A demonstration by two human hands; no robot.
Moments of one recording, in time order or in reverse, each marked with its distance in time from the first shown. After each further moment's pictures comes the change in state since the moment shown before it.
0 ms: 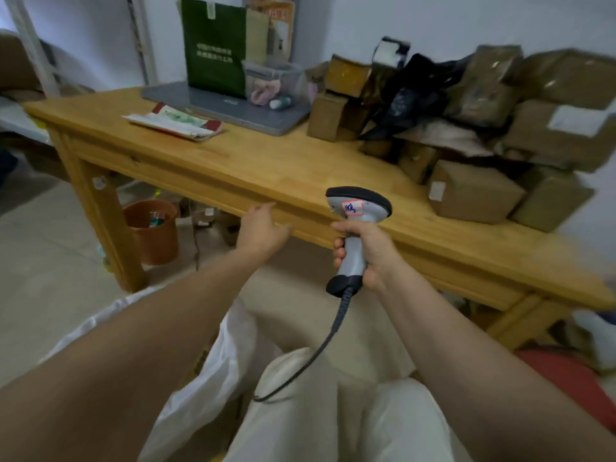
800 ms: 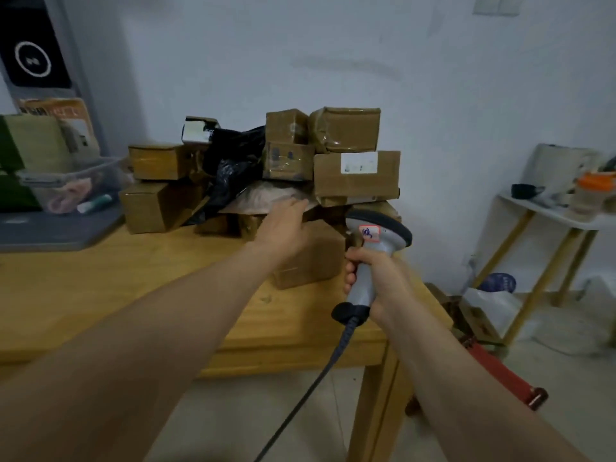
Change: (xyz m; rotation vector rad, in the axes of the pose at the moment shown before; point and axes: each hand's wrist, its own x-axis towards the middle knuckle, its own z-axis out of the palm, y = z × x) left_hand 0.066 0.324 0.174 0.296 -0.027 0.792; right_hand 0.004 -0.128 -0.244 0.358 0.376 -0.342
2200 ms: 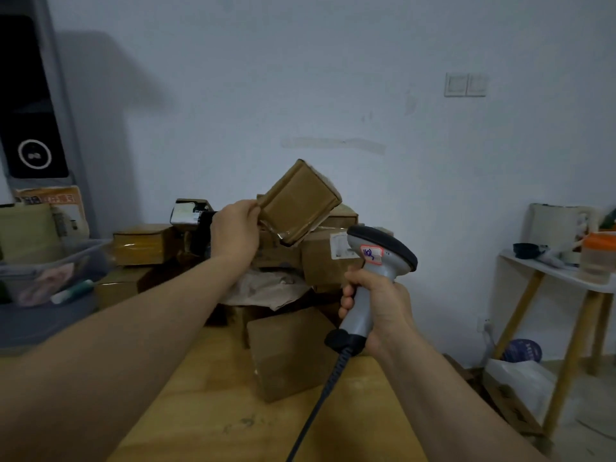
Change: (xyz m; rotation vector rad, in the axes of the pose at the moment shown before) left_hand 0.107 -0.013 -0.076 -0.321 0.540 -0.076; right_hand 0.042 -0.077 0.034 0.125 -0.060 -0.220
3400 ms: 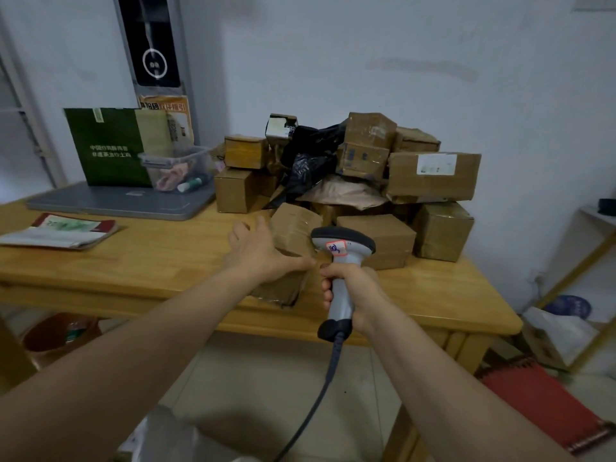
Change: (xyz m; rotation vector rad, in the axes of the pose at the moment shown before) left_hand -0.185 -0.059 -0.158 0.437 -0.555 -0.535; right_hand -0.129 0.134 0.049 -0.363 -0.203 0.391
